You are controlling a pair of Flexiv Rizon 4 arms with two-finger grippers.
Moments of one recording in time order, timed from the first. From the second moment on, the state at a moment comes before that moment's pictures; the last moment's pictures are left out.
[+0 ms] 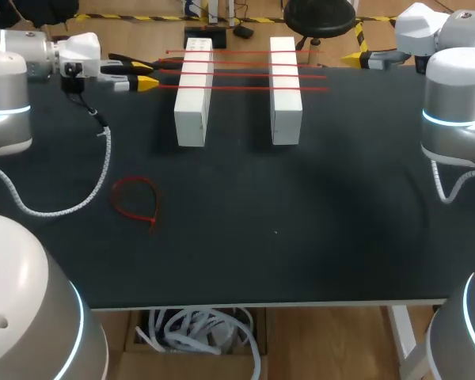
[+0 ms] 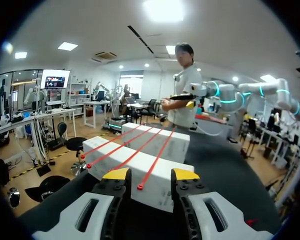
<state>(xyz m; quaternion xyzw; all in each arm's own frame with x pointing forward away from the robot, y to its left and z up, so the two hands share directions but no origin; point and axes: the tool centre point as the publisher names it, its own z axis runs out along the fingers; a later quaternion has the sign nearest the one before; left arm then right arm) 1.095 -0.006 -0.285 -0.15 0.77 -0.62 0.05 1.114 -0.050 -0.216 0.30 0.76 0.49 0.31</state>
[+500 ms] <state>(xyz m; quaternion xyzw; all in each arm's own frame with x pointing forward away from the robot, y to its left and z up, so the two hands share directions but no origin) 1.099 -0.013 -0.313 -0.13 0.77 -0.62 0.03 1.114 -0.050 -0.216 0.30 0.76 0.49 0.31</state>
